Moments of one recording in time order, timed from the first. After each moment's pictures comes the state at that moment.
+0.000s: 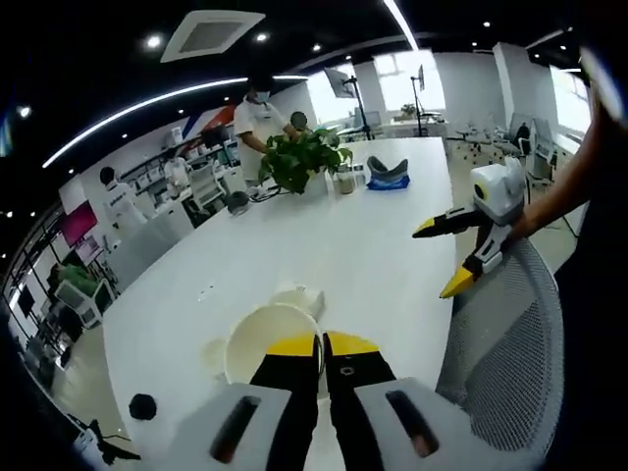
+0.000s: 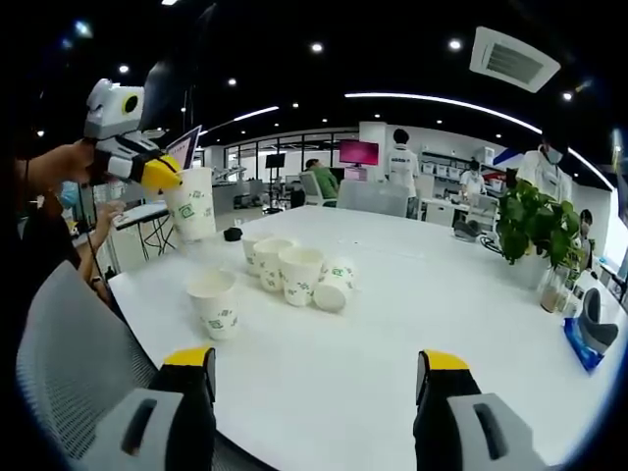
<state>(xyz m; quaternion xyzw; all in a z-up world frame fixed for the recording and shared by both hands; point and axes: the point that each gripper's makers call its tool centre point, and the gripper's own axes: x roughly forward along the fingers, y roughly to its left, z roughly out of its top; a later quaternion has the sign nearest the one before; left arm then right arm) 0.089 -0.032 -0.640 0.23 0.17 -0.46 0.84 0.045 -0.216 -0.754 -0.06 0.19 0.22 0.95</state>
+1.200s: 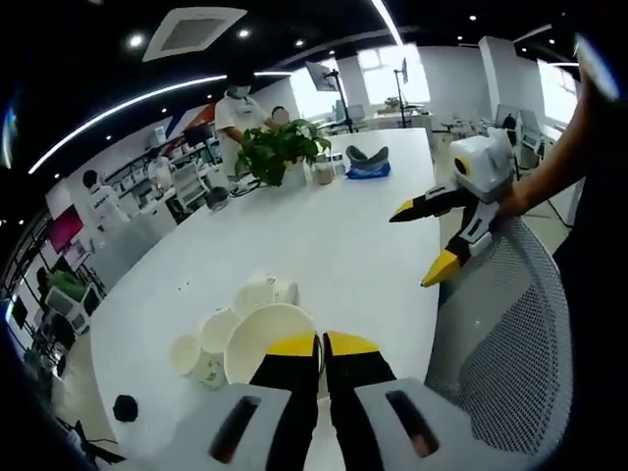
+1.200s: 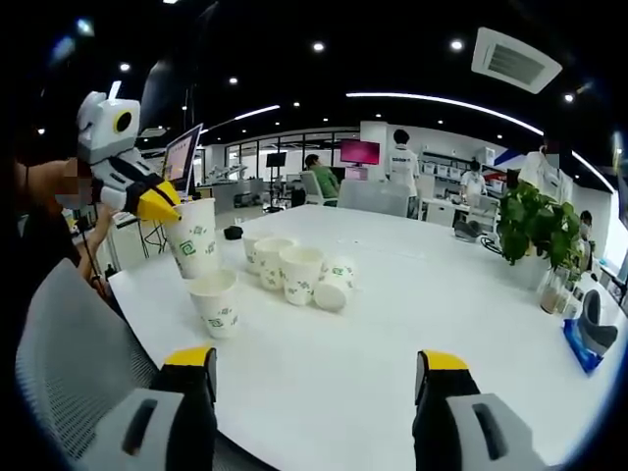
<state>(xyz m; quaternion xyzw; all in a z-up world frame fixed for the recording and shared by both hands) 0.073 -0.055 -0.685 0.25 0.19 -0.47 0.83 0.045 -0.216 -0.755 -0.06 0.20 0.22 0.95</state>
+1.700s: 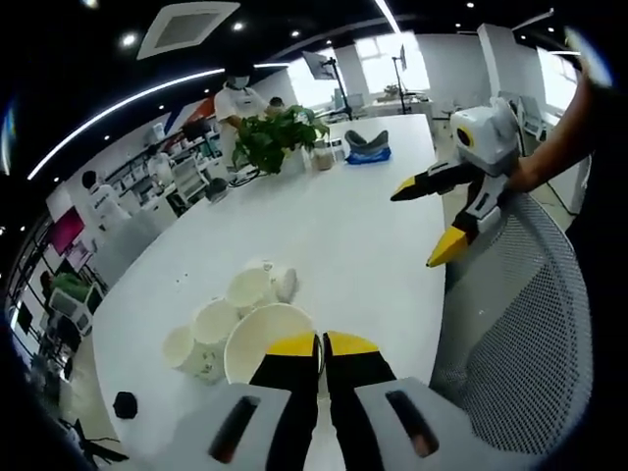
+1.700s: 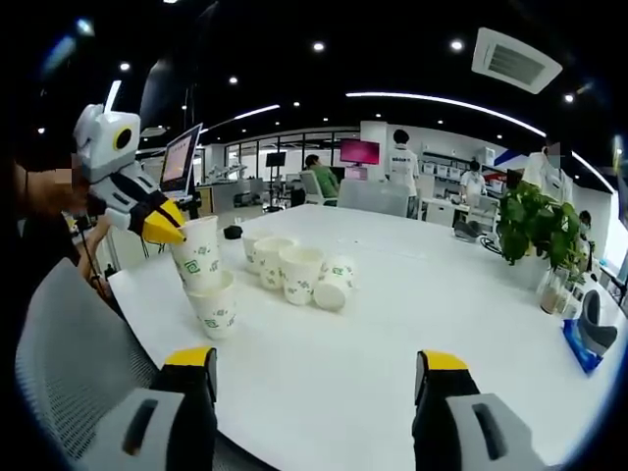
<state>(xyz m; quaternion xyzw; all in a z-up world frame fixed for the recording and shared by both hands) 0.077 -0.057 -0.708 0.26 0.19 -0.46 0.82 0.045 -0.215 -0.754 -0.06 0.20 0.22 0.95</state>
